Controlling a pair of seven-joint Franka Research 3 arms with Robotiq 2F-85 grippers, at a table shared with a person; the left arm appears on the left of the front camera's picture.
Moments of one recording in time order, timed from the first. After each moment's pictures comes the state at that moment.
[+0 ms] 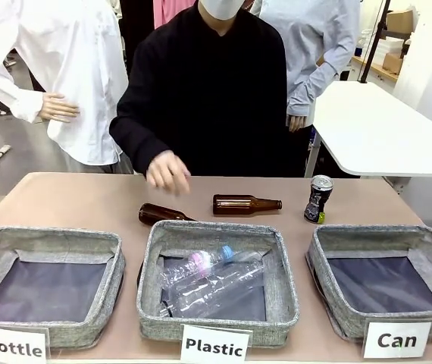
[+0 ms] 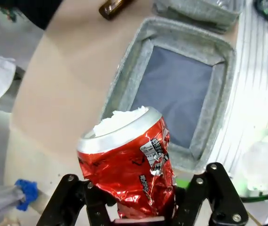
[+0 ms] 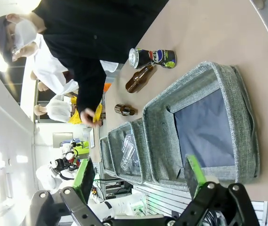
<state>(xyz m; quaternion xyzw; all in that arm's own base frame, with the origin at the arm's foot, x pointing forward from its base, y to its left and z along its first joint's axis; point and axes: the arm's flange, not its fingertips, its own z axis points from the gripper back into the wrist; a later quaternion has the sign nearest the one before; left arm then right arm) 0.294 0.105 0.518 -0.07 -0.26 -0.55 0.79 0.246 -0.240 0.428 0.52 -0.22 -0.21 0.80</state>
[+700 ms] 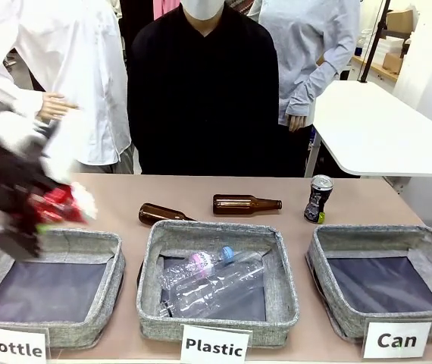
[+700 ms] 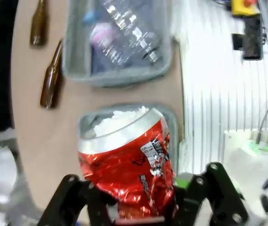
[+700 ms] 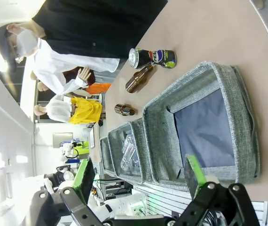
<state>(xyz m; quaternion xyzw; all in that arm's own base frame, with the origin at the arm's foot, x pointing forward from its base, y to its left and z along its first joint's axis) 0.227 -0.177 0.553 0.00 -0.17 -0.73 0.67 0.245 -0.240 0.428 0.52 -0.22 -0.21 0.80</state>
